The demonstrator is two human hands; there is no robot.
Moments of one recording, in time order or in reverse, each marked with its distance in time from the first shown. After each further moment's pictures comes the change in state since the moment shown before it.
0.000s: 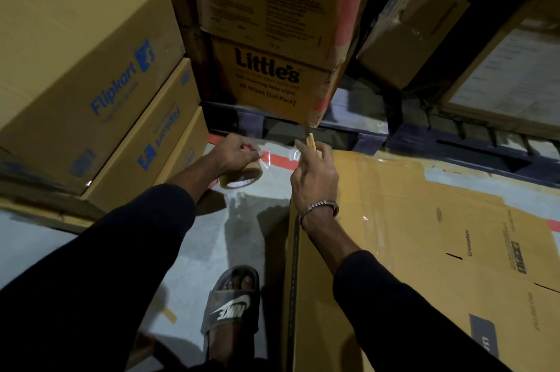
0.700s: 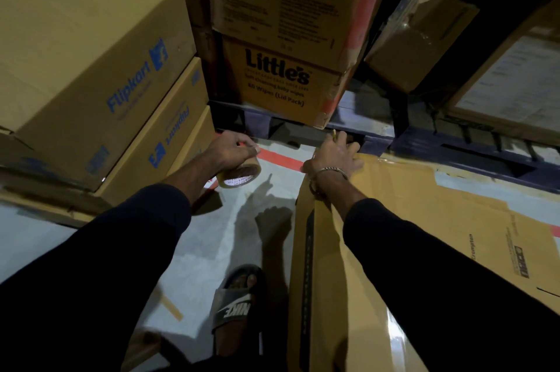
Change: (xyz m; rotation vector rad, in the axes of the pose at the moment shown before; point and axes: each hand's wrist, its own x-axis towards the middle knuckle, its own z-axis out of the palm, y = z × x) left_hand -0.010 -0.013 -0.023 -0.052 0.068 -0.054; right_hand 0.064 0.002 0.017 -0.596 -0.318 0.304
